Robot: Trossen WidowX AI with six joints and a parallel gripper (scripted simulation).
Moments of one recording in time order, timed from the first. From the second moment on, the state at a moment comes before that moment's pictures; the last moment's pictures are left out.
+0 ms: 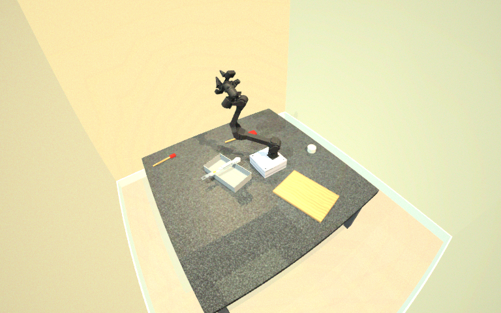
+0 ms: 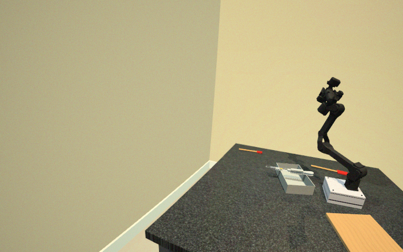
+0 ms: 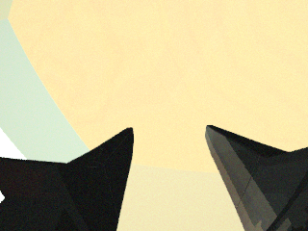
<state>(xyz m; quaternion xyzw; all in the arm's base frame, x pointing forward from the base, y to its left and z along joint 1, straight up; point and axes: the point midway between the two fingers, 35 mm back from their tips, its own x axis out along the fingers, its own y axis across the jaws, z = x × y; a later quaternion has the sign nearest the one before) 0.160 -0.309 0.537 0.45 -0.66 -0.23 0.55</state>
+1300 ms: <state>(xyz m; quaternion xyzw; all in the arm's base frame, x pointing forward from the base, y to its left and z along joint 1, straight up) -0.034 -0.026 0.669 0.11 -0.77 0.18 0.60</state>
